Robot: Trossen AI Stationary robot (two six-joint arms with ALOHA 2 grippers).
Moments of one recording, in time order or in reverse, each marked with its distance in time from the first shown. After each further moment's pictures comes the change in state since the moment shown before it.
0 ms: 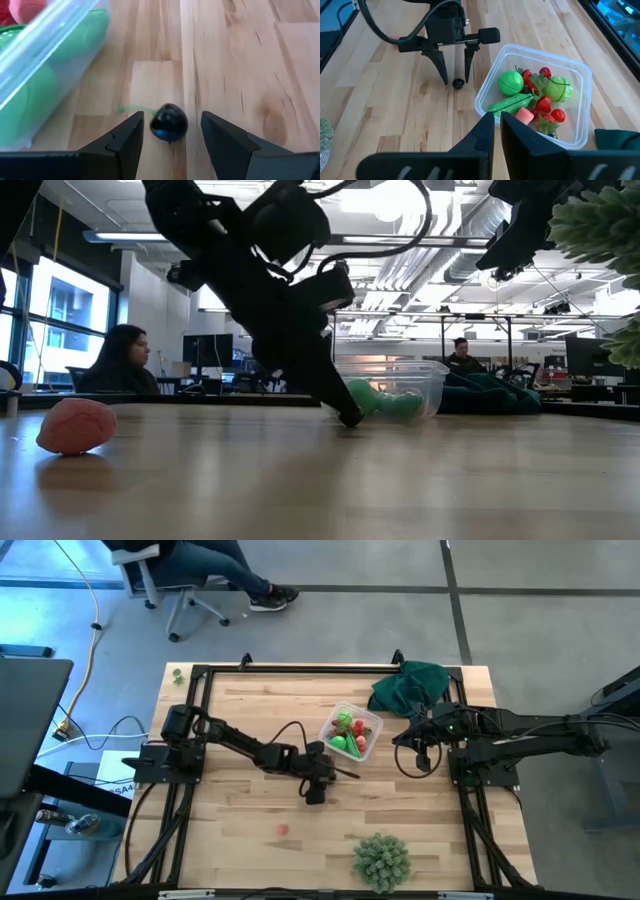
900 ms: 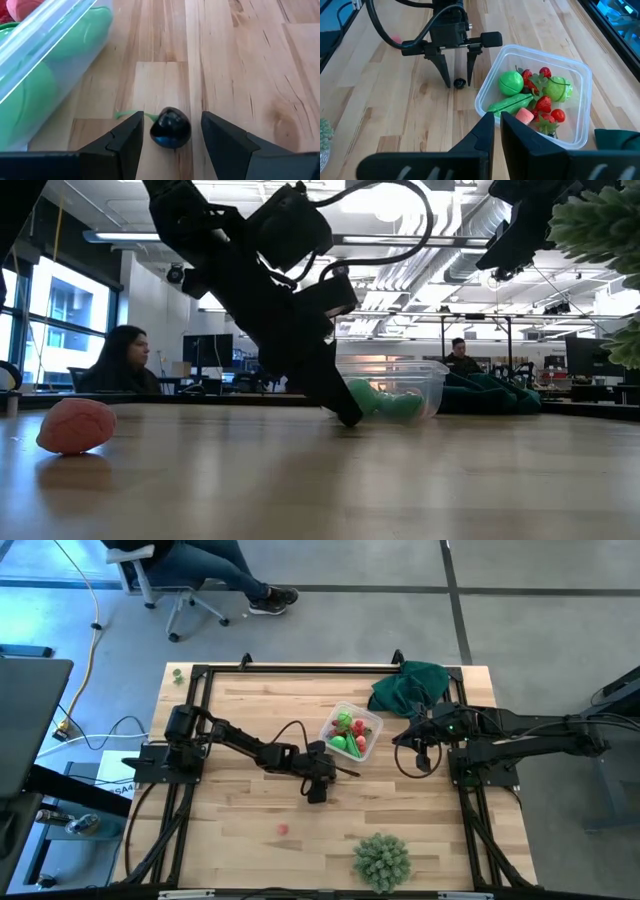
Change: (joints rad) left arm 0.005 0.024 0.000 0.041 0.010 0.002; right arm 0.000 0.000 0.000 0.000 0.000 0.000
